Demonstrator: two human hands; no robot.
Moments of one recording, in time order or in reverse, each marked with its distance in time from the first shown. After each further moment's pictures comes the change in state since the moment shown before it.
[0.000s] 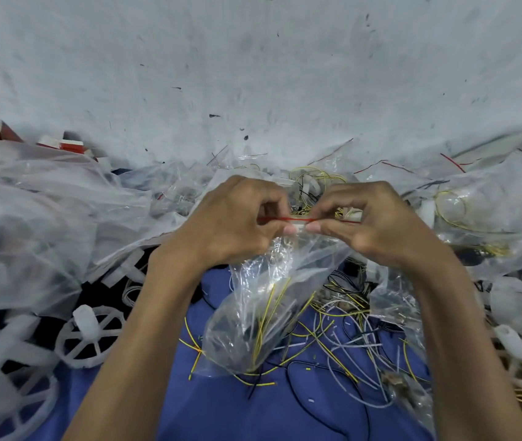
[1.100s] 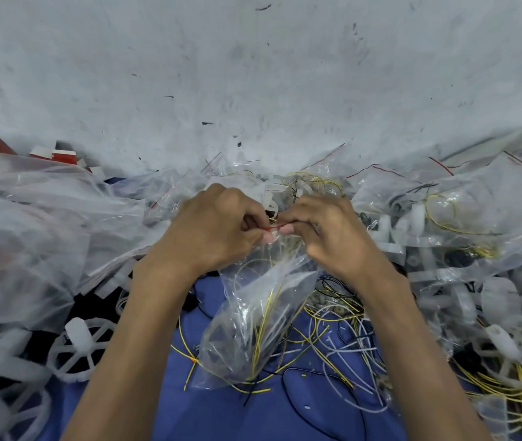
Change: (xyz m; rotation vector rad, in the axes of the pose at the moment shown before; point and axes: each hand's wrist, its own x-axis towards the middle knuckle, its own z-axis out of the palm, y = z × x) left_hand -0.003 -0.003 -0.004 0.208 0.024 -0.165; right_hand 0.012 0.010 0.035 -0.292 0.124 -0.154
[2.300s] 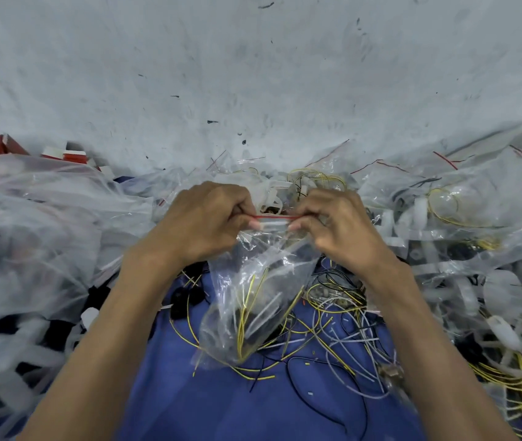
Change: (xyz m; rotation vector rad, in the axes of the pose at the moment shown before) left_hand 0.001 -0.020 -0.005 0.025 0.047 0.144; right_hand -0.004 0.012 0.000 0.111 0.049 0.053
